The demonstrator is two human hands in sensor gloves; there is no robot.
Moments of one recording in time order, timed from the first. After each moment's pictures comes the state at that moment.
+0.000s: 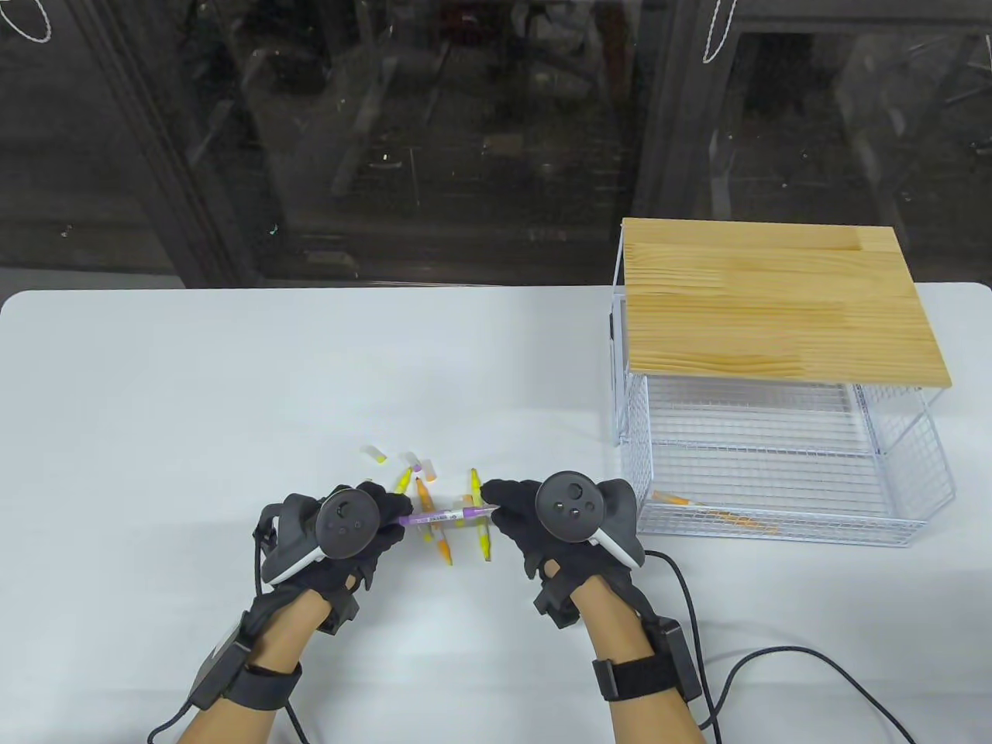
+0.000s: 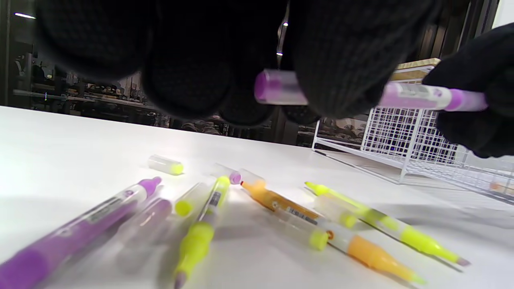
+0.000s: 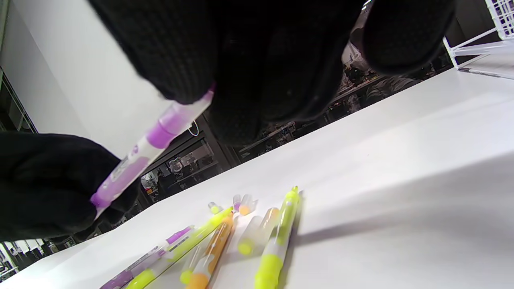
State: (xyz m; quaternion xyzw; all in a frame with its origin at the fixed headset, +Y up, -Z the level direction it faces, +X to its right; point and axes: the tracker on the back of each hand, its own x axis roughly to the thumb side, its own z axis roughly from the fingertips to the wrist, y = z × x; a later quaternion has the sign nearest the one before) left_hand -0.225 -0.705 -0.340 0.05 -0.17 0.09 0.98; right_hand 0.047 -0.705 -0.342 0.16 -0.05 0.94 0.28
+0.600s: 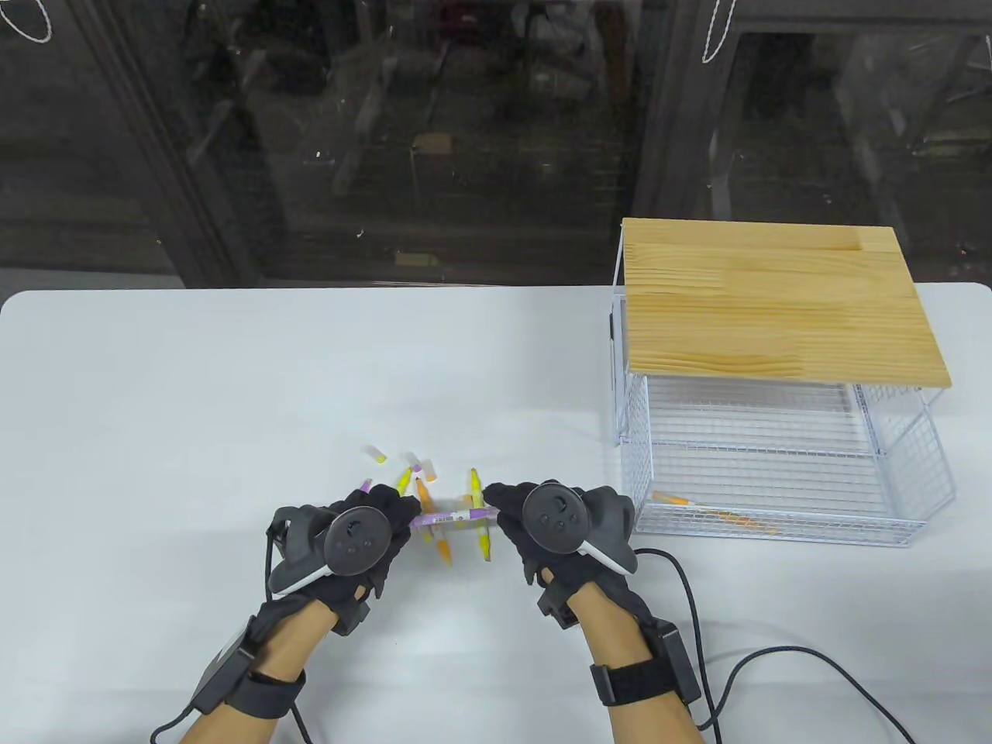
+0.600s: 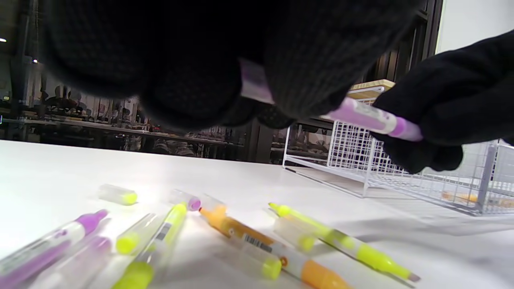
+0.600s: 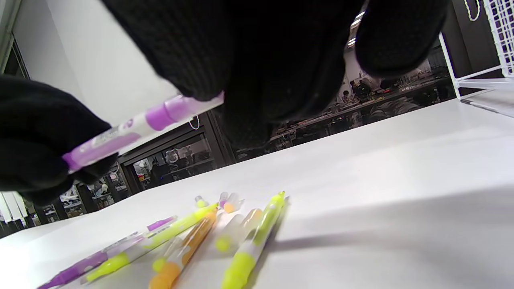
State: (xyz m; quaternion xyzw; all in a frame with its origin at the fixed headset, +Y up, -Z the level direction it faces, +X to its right) left_hand -0.208 -0.696 -0.326 0.09 -0.22 0.09 0.97; right_hand 0.038 -0.703 -0.334 0.17 -0.08 0.96 0.21
